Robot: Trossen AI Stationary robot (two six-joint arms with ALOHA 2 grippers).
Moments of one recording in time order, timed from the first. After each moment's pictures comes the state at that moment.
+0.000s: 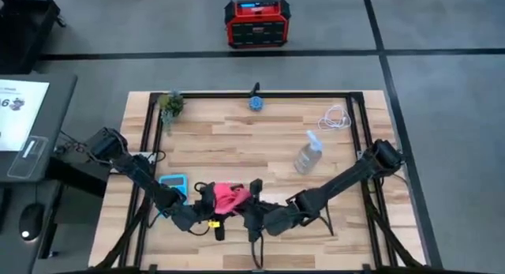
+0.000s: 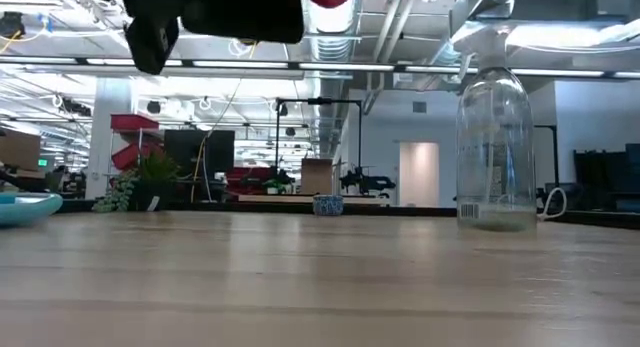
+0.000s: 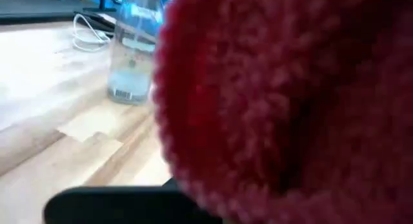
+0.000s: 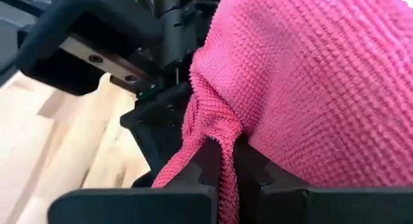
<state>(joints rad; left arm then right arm) -0.70 1.61 0.73 0.66 -0.89 -0.58 0.47 1.95 1.48 0.11 0.70 -0.28</state>
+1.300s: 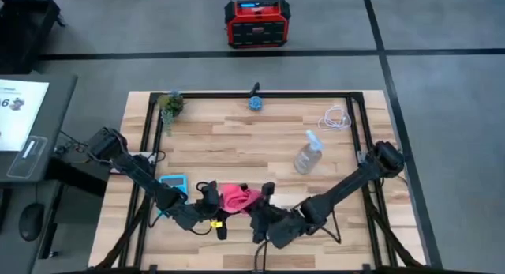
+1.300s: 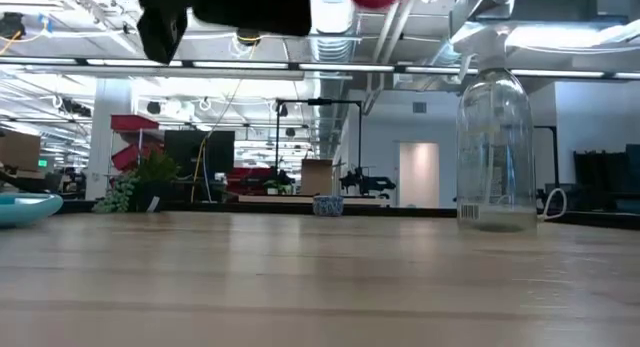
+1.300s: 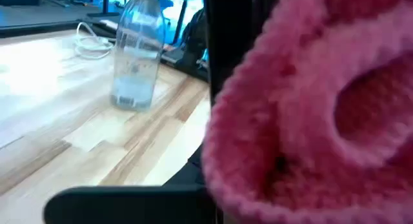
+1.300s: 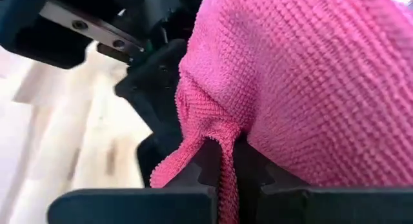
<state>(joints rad) -0.71 1.61 0.77 0.60 -0.87 -0.54 0.54 1.93 1.48 -0.02 0.99 -0.15</state>
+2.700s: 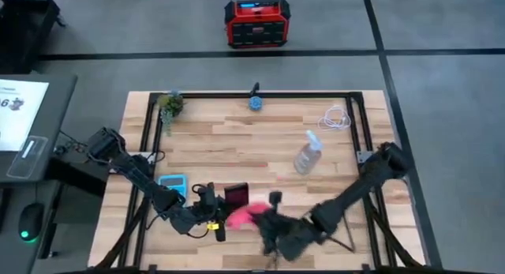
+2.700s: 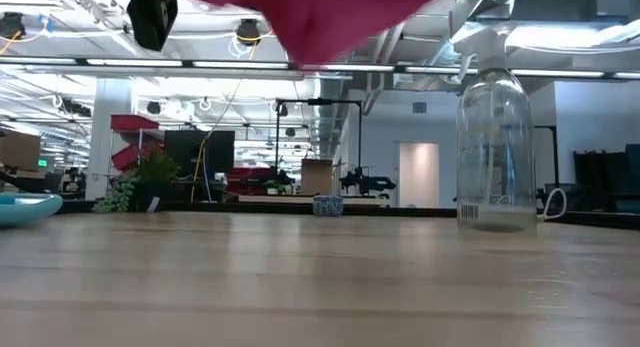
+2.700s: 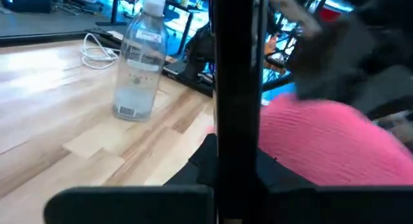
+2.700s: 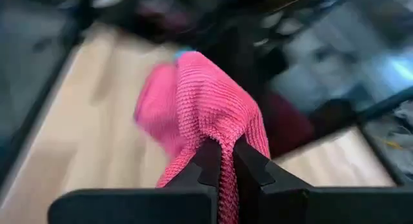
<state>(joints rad) -0.71 1.61 0.79 0.60 -0.96 -0.57 0.62 1.91 1.50 -0.19 0.88 0.09</state>
